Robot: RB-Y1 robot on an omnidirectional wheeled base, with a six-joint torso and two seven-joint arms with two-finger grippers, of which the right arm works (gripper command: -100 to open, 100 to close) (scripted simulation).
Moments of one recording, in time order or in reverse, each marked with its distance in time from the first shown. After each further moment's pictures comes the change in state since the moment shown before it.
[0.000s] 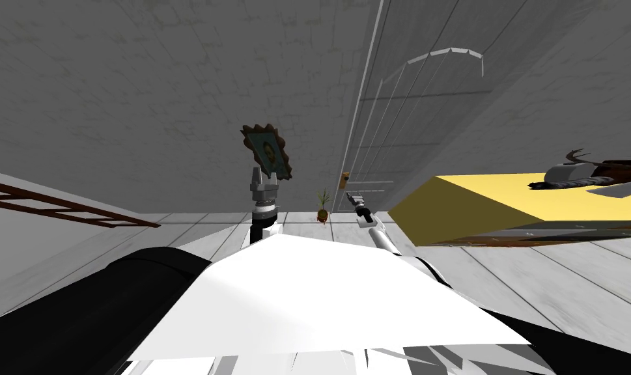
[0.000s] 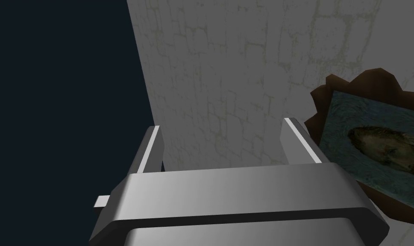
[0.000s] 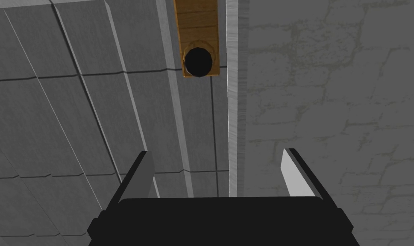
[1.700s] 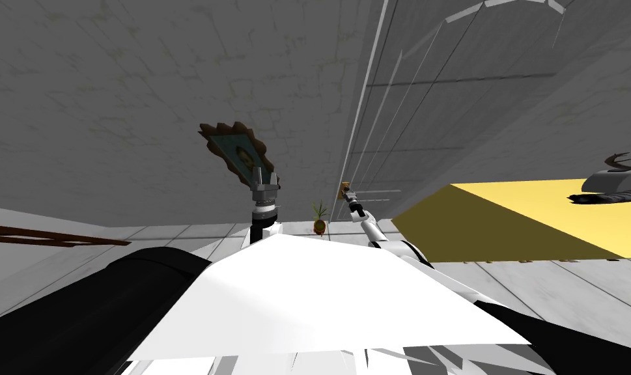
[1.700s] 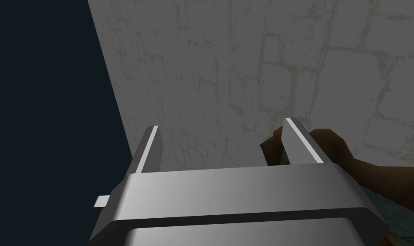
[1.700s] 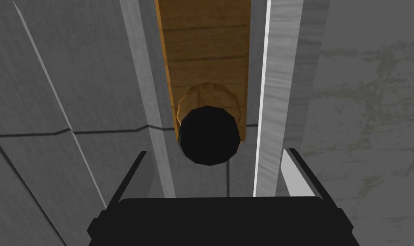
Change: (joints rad) arm -0.160 0.059 0.036 0.197 -0.081 -0.035 0.116
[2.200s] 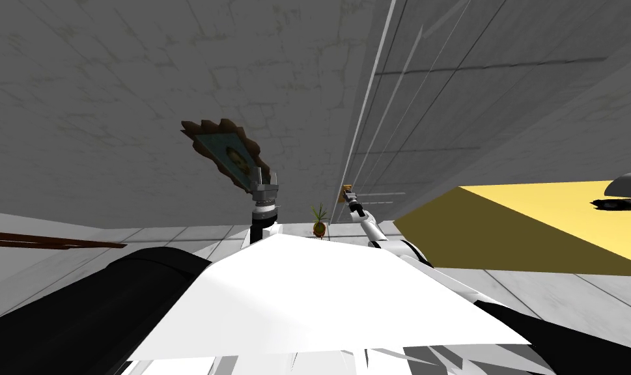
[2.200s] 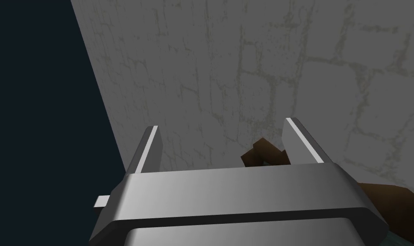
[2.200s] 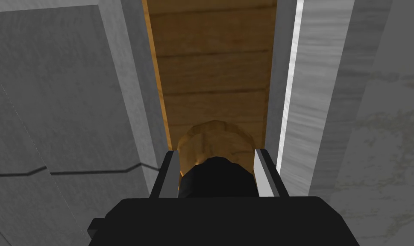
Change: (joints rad) arm -0.006 0.001 0.001 0.008 -0.002 -0.002 0.002
